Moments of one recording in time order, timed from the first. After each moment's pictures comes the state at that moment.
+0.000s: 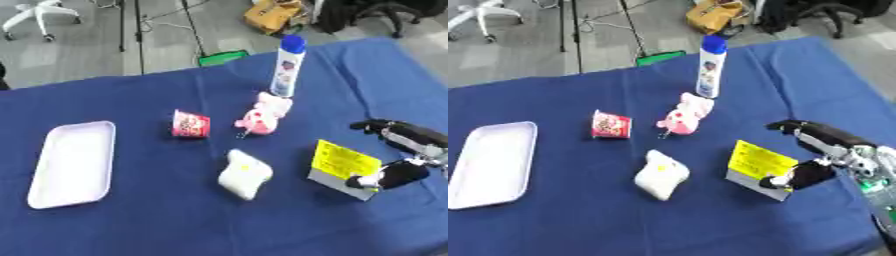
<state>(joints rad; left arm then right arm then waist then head) -0.25 0.19 0.22 -1.84 0.04 -0.13 0.06 -0.26 -0.62 0.03 -1.68 0.73 0.03 0.54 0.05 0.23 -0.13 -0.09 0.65</state>
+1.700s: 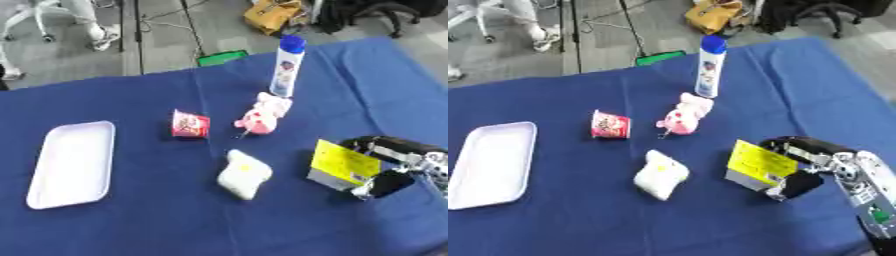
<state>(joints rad) -0.25 0.19 0.22 -1.84 0.04 -0.13 0.05 -0.29 -0.60 0.06 -1.55 0.74 0.01 0.62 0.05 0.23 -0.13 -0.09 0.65</state>
